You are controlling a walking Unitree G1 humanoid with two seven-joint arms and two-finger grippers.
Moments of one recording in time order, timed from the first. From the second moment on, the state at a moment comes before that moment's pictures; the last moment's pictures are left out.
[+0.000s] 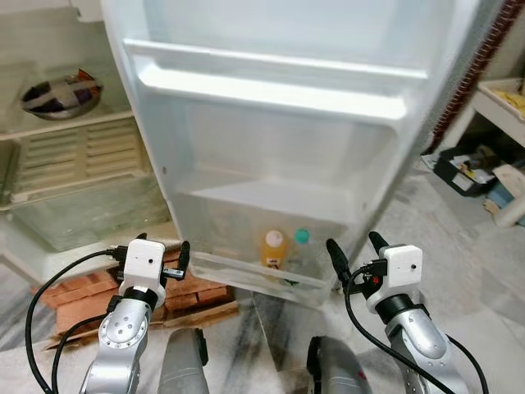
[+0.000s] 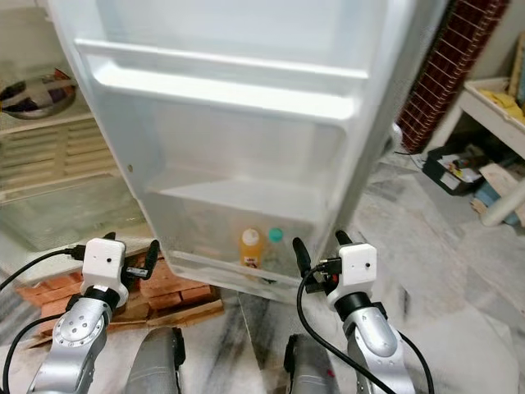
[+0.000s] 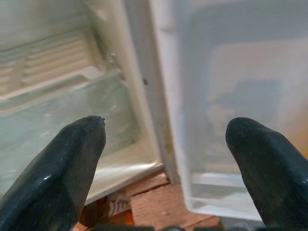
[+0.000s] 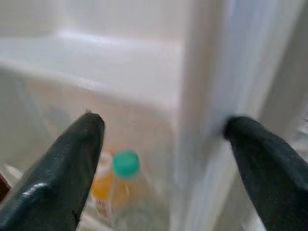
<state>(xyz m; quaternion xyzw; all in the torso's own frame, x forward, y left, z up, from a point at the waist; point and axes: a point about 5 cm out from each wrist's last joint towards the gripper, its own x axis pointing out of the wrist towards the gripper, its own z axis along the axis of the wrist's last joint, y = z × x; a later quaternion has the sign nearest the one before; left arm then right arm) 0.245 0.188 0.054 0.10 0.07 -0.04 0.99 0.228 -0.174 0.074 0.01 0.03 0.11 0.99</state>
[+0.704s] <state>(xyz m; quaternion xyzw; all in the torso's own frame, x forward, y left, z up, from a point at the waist) 0.245 0.185 0.054 0.10 0.07 -0.04 0.99 0.216 -0.181 0.055 0.01 0.09 0.09 0.99</state>
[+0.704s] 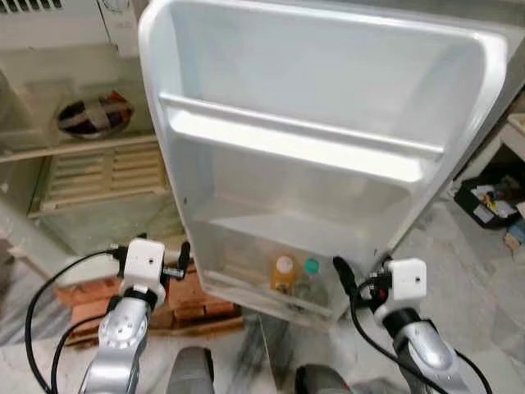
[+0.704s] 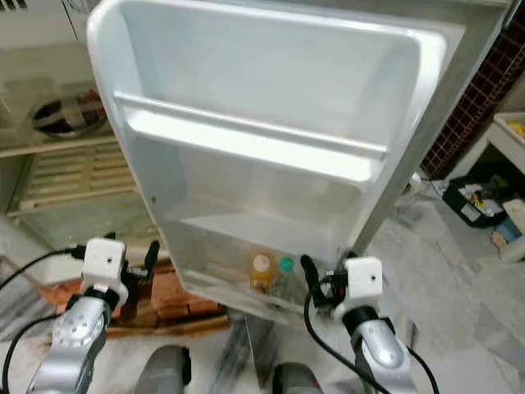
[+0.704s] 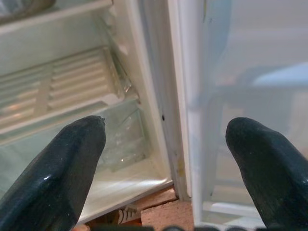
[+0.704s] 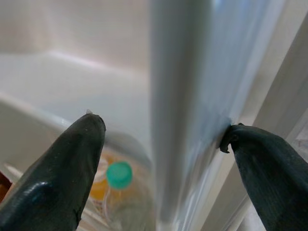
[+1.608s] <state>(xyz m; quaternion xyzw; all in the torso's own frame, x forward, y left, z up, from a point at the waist) 0.247 0.181 0.053 0.10 0.07 -0.05 0.99 0.233 -0.169 0.070 0.01 0.04 0.12 0.99</state>
